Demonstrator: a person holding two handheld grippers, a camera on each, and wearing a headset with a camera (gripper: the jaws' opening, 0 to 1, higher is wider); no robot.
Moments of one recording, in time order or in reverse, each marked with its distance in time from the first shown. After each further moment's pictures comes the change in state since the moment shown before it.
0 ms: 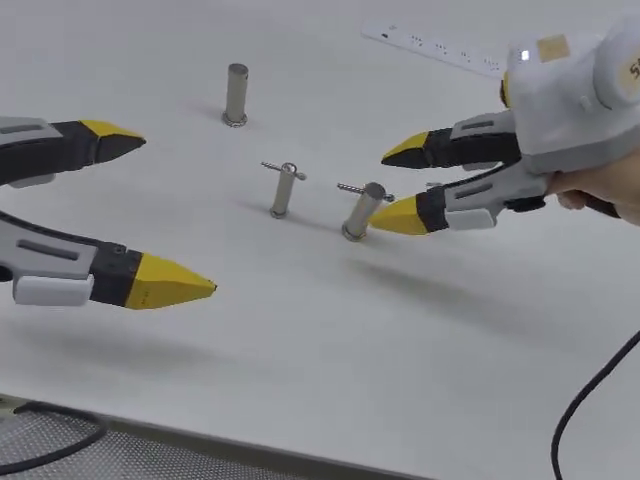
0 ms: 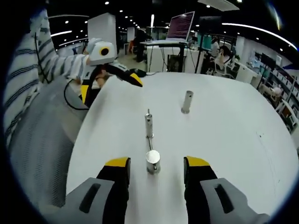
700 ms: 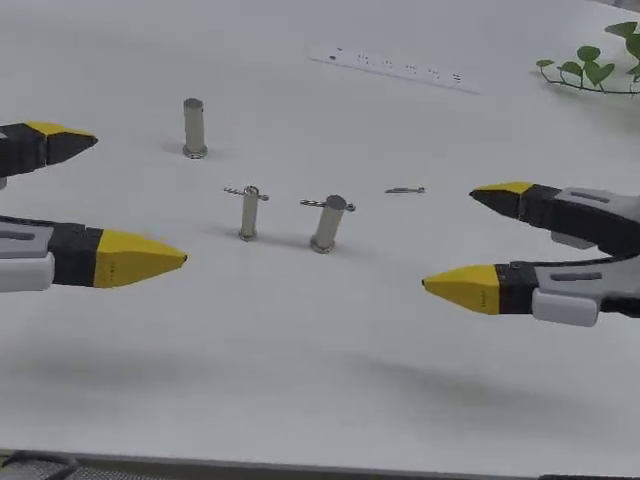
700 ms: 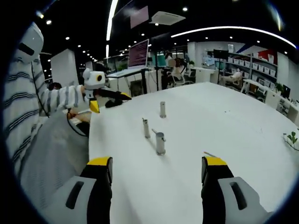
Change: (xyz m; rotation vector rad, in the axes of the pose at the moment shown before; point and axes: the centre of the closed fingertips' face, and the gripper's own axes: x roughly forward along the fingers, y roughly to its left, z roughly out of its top) left arm -0.004 0.012 0.029 -0.014 -0.034 0.014; right arm -0.091 0.042 -0.034 0.259 -0.198 -0.300
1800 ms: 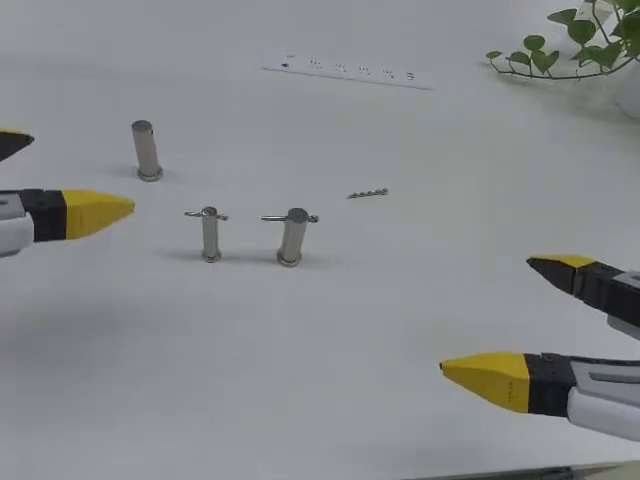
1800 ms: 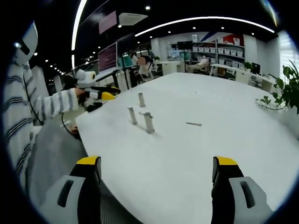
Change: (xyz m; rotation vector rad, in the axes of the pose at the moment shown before) left arm 0.026 0.067 0.023 0.010 0.002 0.203; right arm -0.047 0.019 -0.039 0.195 0.017 -0.231
